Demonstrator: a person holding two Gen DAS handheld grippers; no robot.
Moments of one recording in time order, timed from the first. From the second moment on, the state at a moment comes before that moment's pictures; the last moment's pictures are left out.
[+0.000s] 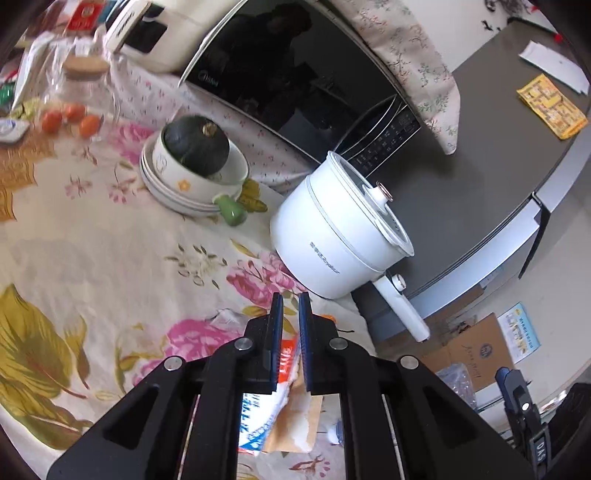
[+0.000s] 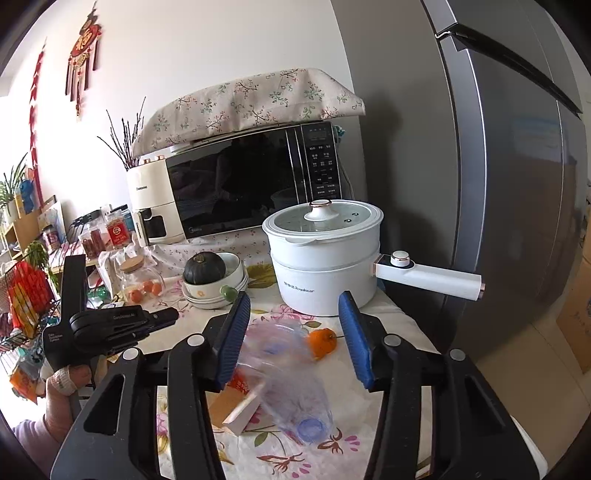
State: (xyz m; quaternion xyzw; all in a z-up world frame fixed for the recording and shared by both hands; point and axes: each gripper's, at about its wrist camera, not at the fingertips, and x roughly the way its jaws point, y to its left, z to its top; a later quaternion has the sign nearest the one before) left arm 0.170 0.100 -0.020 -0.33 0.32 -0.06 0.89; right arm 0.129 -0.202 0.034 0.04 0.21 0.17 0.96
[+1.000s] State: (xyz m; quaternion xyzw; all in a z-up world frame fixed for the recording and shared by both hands) left arm 0.172 0.157 -0.100 -0.46 0.45 -0.01 0.76; right arm 0.088 -0.127 -0.102 -0.04 0.38 0.32 0.87
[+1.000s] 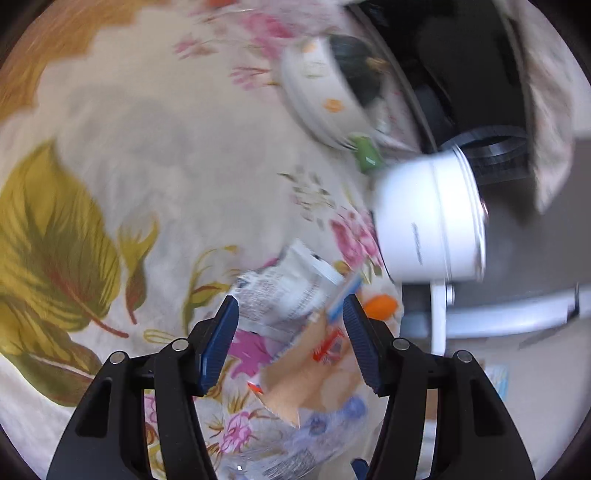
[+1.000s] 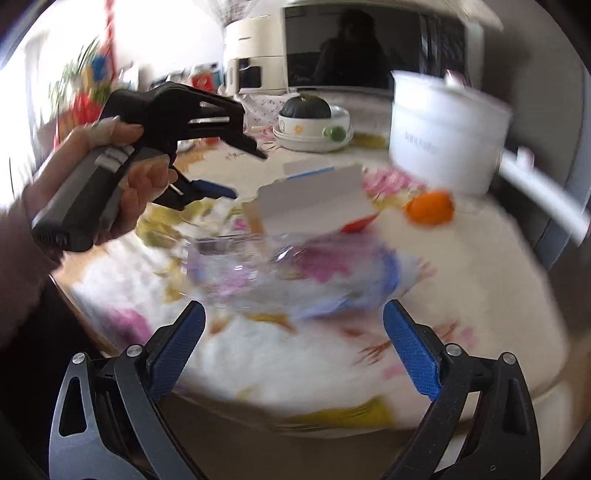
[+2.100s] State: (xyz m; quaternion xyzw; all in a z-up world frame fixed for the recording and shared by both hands) left arm 0.137 0.107 0.029 -0.22 0.28 -0.07 0.93; right arm 0.149 -0.118 -0.125 0.21 0.51 0.25 0.80
